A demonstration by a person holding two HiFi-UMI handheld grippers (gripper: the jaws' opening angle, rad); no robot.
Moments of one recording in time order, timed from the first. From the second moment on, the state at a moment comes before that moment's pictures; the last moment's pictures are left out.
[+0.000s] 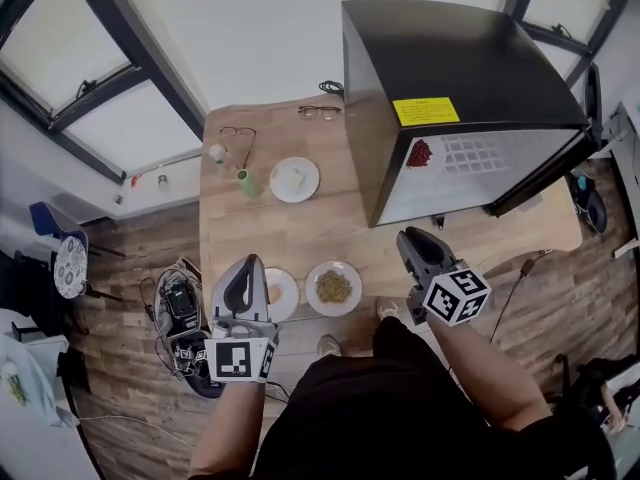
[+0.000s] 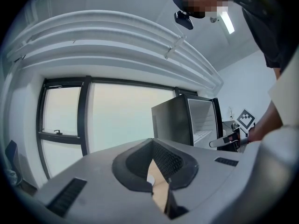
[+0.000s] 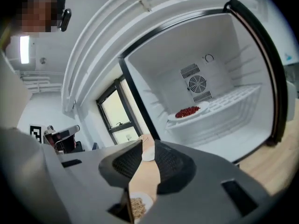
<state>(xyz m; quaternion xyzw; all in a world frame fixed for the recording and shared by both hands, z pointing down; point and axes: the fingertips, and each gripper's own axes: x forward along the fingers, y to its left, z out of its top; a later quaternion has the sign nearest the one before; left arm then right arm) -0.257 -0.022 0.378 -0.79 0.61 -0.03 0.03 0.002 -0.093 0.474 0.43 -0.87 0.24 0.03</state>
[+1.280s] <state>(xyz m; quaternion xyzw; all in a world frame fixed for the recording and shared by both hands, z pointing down) -0.316 0.053 0.449 -0.80 0.59 -0.10 0.00 -0.065 0.035 0.726 0.44 -0.69 0.58 0.00</state>
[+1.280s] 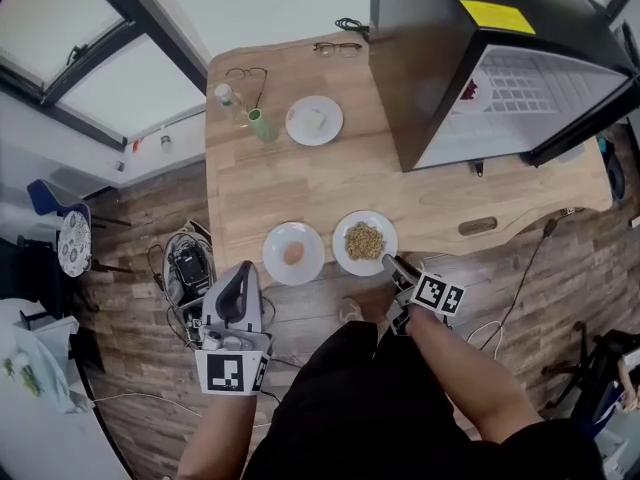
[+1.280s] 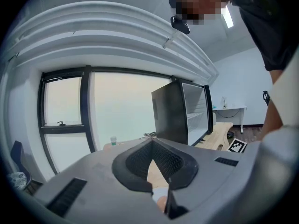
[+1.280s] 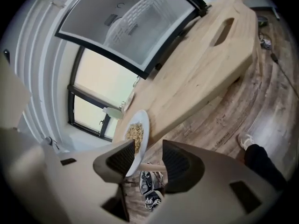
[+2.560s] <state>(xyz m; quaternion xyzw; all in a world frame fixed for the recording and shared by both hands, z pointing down) -0.227 -0.002 0.419 -0.84 0.54 -0.07 0.01 0.020 -0.009 0.621 0.43 -0.68 0.58 -0.13</state>
